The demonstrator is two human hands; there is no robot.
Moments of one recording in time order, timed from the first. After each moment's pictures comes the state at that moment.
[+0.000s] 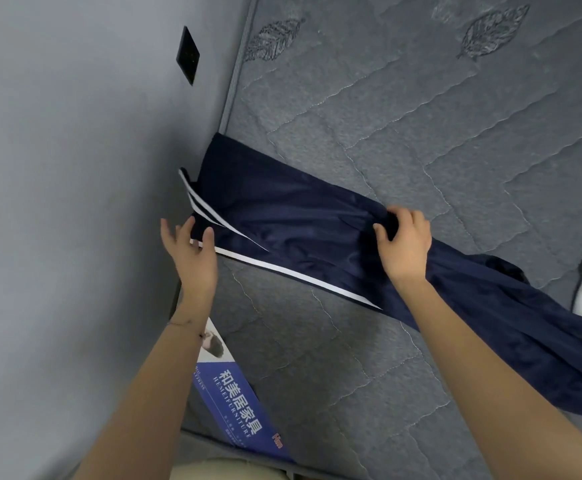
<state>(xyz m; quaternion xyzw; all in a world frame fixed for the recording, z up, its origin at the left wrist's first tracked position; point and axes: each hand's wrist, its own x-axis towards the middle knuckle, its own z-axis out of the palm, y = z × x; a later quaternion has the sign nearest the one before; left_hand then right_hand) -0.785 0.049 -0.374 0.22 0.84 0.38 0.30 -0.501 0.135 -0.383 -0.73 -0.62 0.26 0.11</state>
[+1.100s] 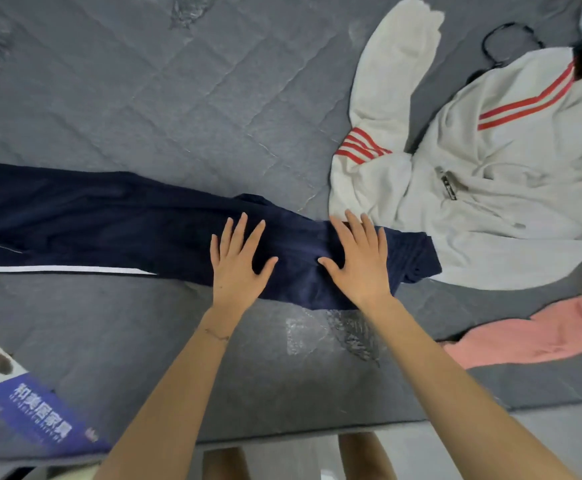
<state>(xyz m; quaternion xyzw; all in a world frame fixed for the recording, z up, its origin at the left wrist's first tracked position) -0.336 0.013 -0.387 0.71 0.66 0.11 0.23 -0.120 0.011 -0.356 -0.70 -0.67 0.23 0.01</state>
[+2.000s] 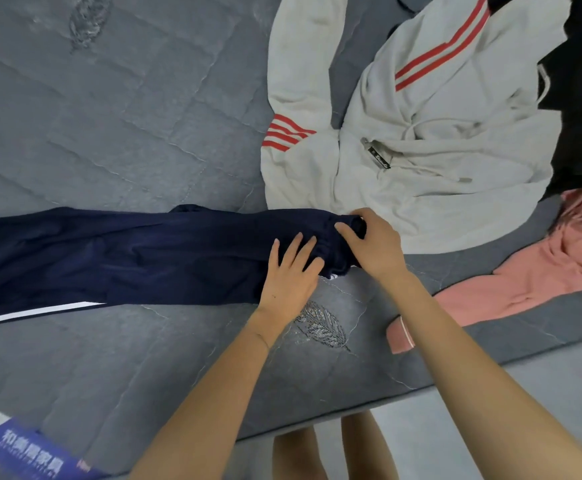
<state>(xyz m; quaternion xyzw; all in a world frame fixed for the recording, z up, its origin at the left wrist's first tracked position) -0.179 -0.017 -0.391 0.90 0.42 0.03 0.11 0.001 -0.002 -0.364 -0.80 -0.45 0.37 0.15</state>
